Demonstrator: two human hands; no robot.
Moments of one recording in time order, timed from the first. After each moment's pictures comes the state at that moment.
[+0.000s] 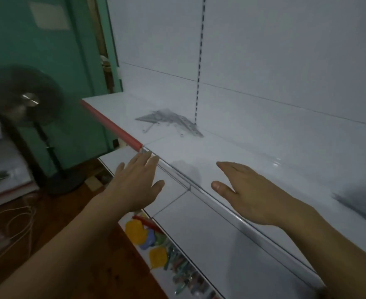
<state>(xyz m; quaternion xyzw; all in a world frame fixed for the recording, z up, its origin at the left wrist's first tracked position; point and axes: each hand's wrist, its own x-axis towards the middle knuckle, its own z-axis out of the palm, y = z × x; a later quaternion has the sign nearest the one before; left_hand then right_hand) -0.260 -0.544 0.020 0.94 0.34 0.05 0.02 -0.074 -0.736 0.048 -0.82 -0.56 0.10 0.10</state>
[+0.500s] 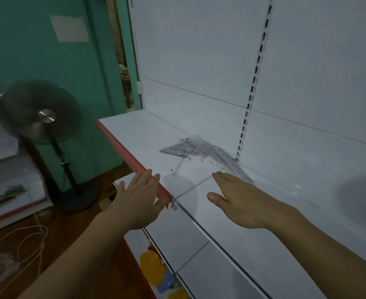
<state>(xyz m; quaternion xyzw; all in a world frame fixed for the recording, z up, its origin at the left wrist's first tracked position) -0.227 -0.320 0.007 0.91 0.41 -0.01 0.04 -0.012 -0.469 0.024 -0.78 -0.61 0.13 0.06</state>
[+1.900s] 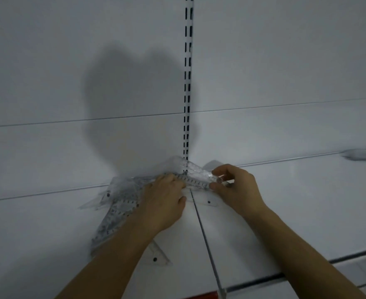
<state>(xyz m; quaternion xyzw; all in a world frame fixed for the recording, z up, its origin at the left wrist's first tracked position) 0.017 -0.144 -0.032 0.97 -0.19 0.06 0.14 0.020 -0.364 -0.038 -0.89 -0.06 -0.17 0.43</state>
